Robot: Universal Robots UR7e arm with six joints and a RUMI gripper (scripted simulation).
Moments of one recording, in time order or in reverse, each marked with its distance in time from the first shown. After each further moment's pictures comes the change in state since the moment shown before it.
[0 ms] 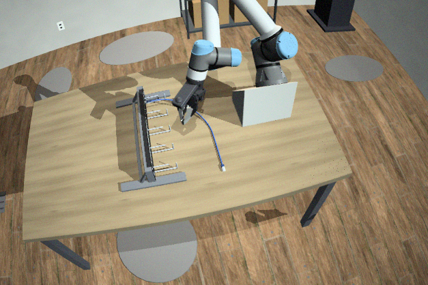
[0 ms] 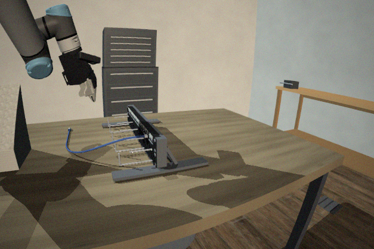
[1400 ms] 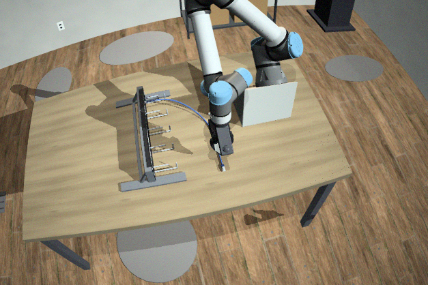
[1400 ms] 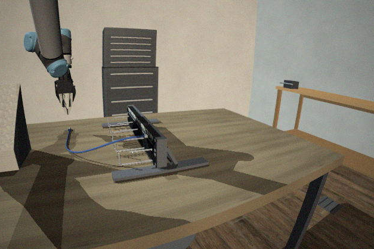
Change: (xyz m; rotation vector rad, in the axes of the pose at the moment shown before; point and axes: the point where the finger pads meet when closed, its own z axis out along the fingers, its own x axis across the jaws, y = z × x) arm -0.189 0.007 0.061 -0.309 -0.211 -0.728
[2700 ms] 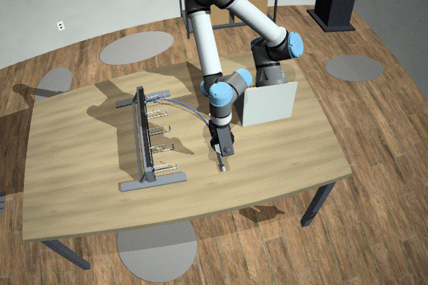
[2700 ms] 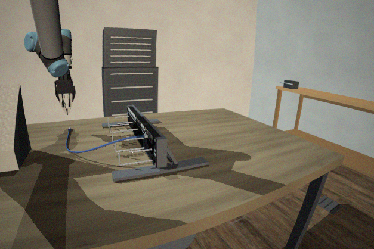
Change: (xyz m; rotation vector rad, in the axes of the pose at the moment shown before) arm -0.002 -0.002 0.001 -0.009 -0.008 -0.010
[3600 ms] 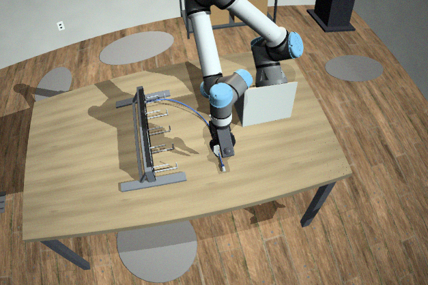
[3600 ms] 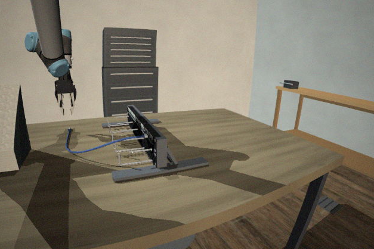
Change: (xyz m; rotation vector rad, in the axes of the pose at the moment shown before) arm 0.000 -0.004 0.000 0.000 0.000 0.005
